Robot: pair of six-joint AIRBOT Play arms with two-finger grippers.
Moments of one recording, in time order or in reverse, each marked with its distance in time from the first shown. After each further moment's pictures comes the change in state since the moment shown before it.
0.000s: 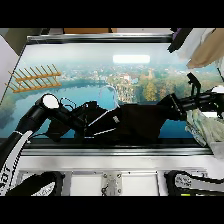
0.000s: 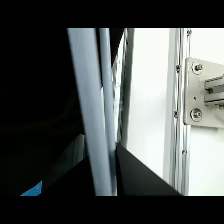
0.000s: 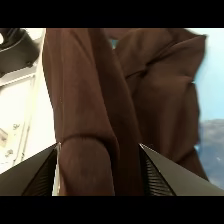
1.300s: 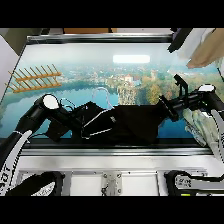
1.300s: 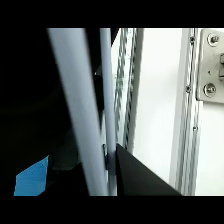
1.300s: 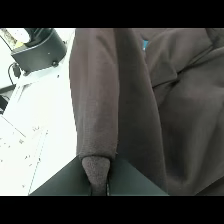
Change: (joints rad) left arm 0.001 0.000 0.000 0.069 0.000 -0.002; right arm 0.114 -0.036 0.000 0.020 0.003 0.013
